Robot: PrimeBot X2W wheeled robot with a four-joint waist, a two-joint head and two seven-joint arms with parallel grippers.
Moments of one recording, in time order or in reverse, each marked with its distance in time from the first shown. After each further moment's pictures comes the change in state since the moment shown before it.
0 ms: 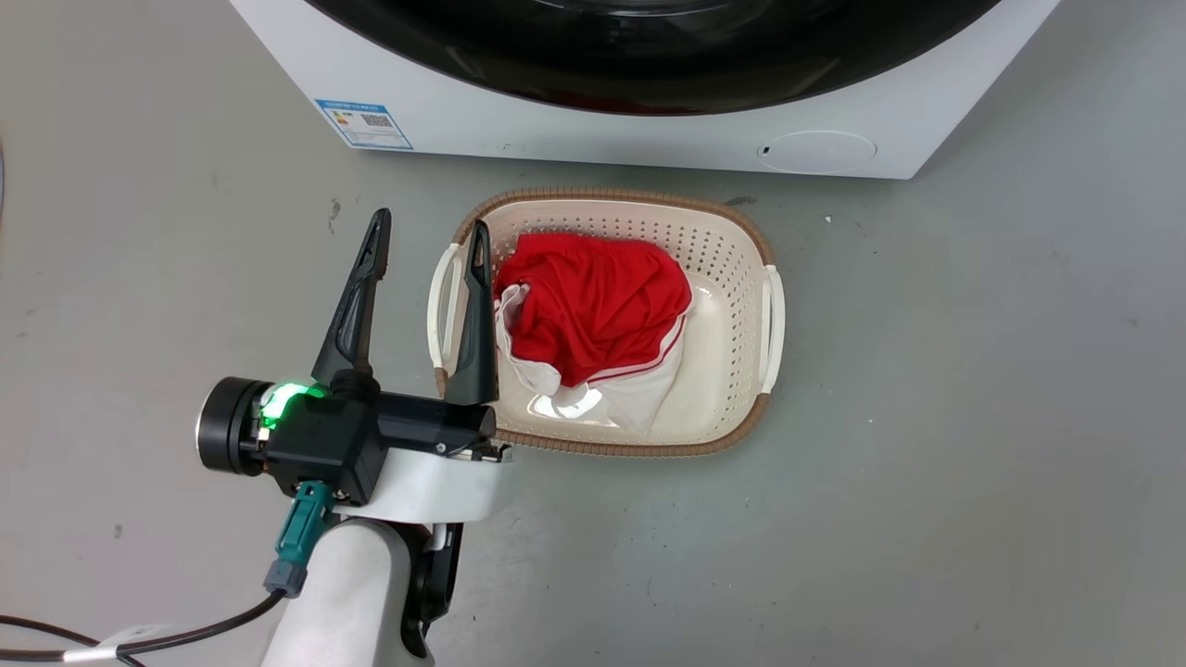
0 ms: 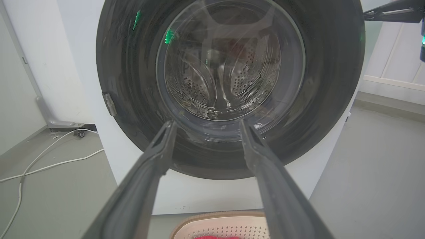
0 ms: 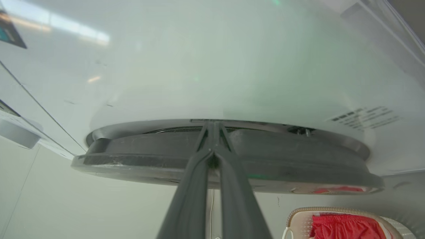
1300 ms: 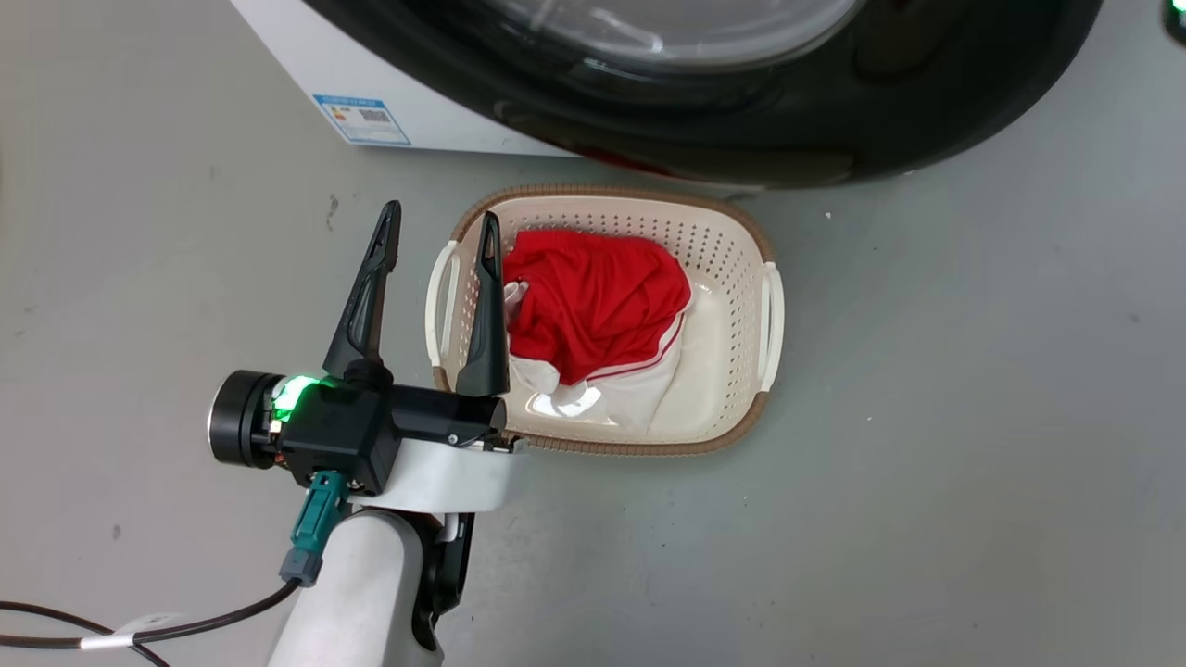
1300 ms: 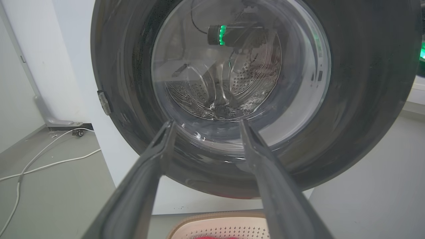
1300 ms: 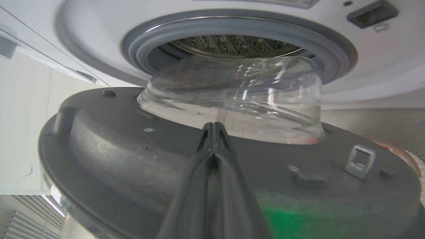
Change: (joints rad) left arm -0.023 0.000 -0.026 0.016 -0.005 0.029 0.000; right arm 0.084 -0.032 0.033 -0.166 0.095 0.000 0.369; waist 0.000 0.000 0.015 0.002
